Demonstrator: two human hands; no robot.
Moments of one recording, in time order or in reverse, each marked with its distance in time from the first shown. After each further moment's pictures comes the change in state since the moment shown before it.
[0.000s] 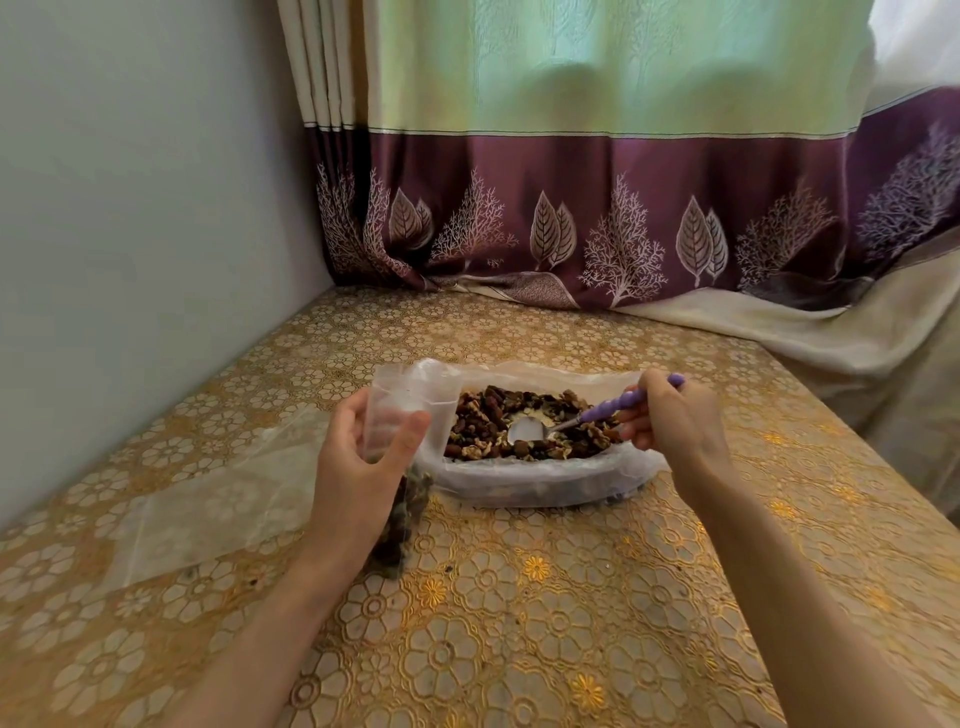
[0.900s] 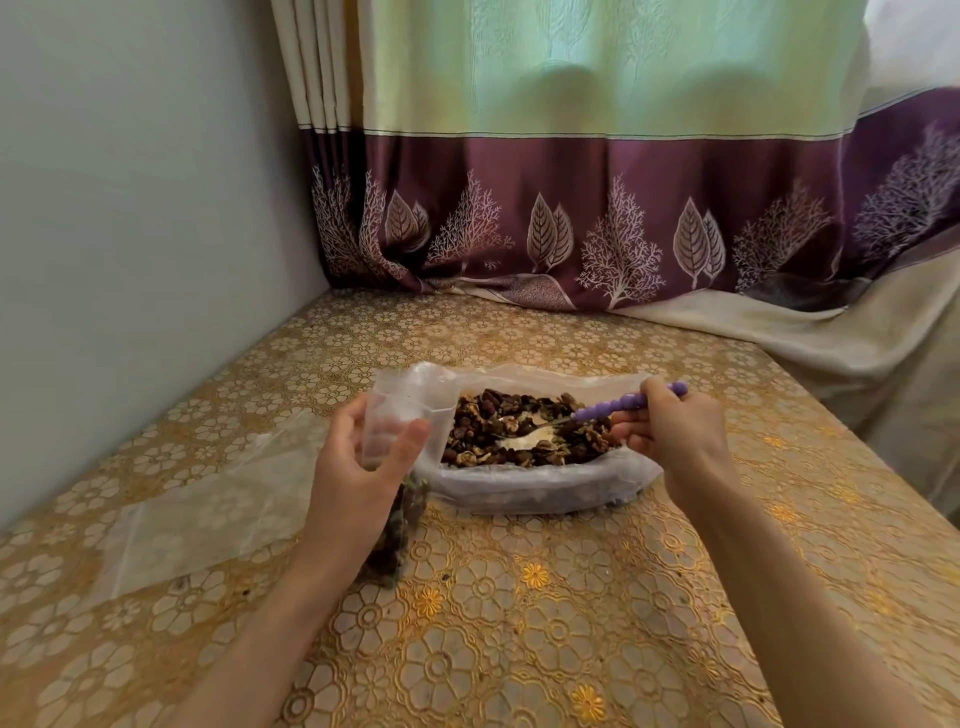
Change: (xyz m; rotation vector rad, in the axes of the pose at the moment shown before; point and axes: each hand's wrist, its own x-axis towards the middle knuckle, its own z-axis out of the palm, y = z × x) left_hand 0.000 -0.003 0.000 0.014 -0.035 -0.018; right_hand -0.001 0.000 0.001 0.134 0.078 0.120
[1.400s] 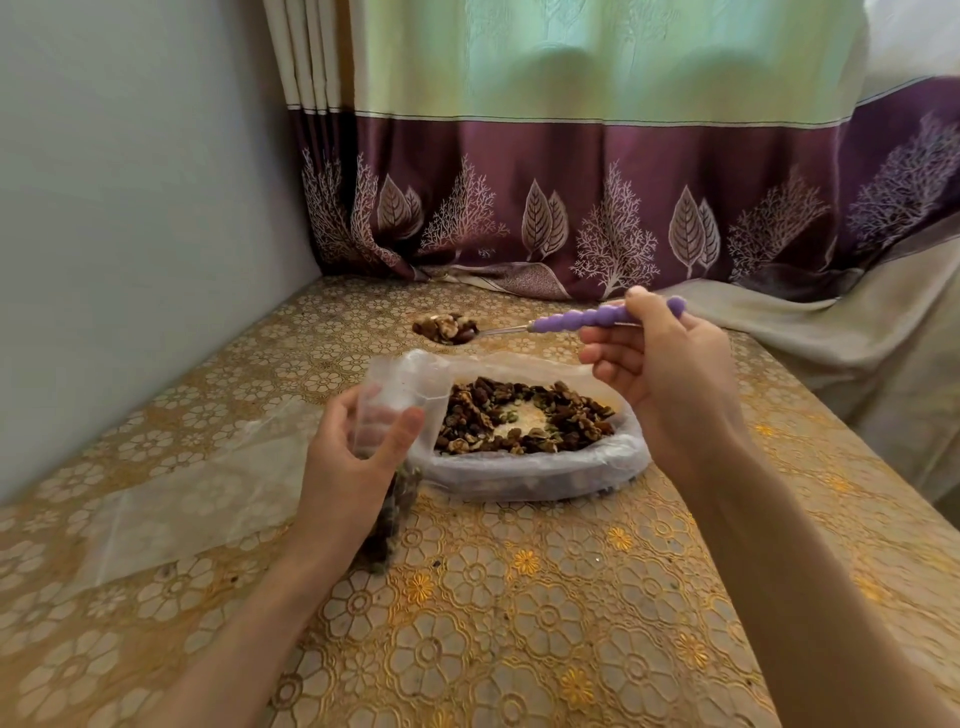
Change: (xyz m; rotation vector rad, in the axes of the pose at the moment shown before) left_hand -0.002 0.002 0.004 0.020 0.008 0.024; right_hand -0.037 -0.053 0.019 0.278 -0.176 -0.191
